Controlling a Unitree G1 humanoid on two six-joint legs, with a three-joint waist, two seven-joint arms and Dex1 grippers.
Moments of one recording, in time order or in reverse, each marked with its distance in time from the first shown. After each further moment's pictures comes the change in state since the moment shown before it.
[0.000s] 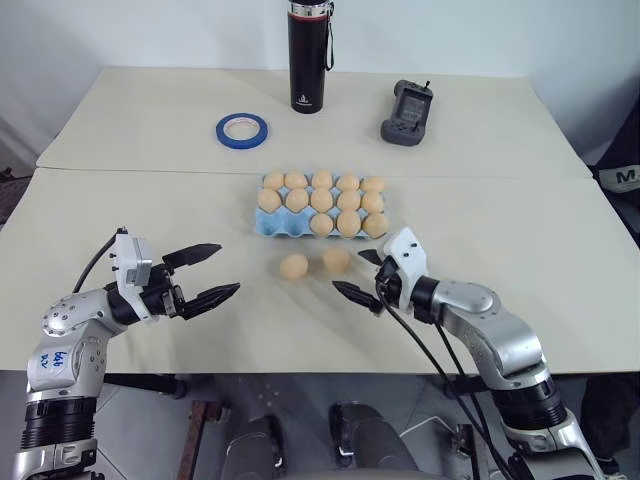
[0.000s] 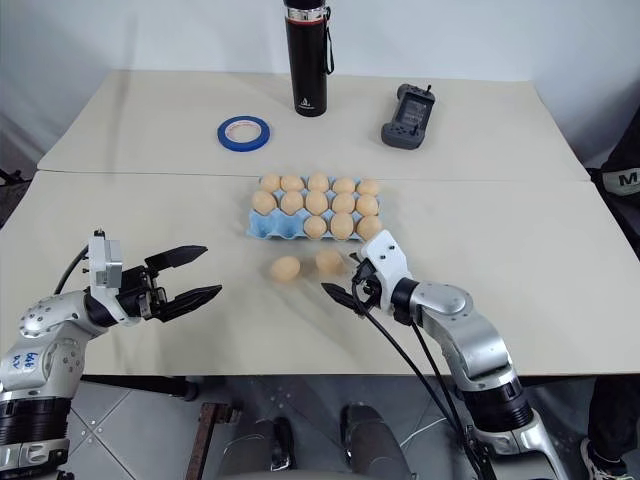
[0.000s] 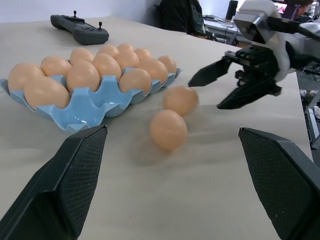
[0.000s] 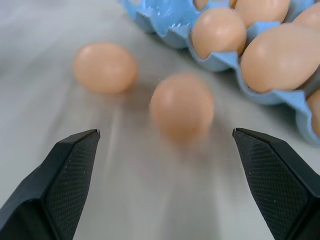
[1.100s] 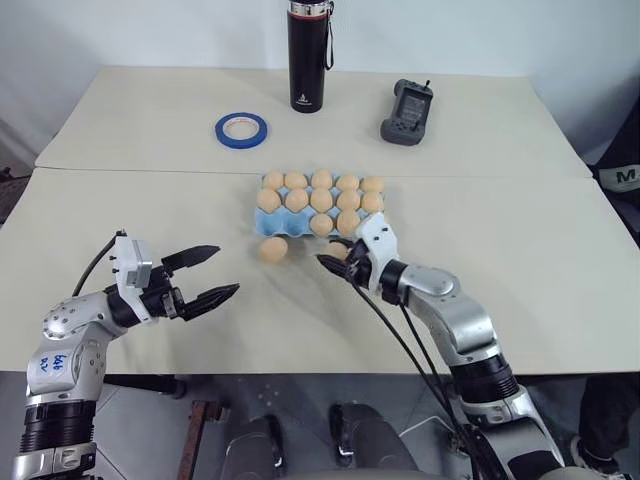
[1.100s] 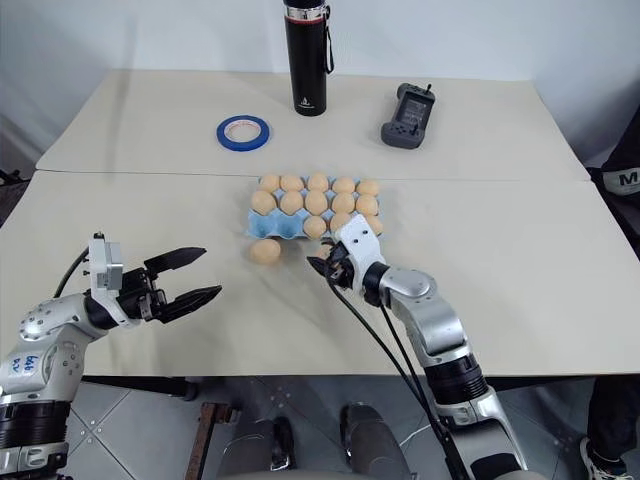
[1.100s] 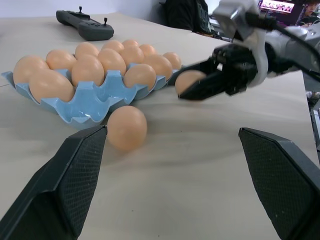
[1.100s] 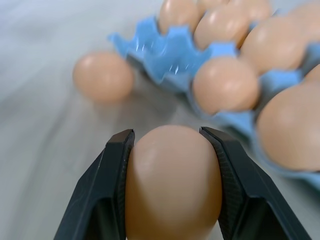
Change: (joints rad) left arm 0.017 -0.001 0.000 -0.006 -0.001 0.000 0.024; right arm -0.119 0.148 0.025 0.153 -0.085 -0.095 -0.031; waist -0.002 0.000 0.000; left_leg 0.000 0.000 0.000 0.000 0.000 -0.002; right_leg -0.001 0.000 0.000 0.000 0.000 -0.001
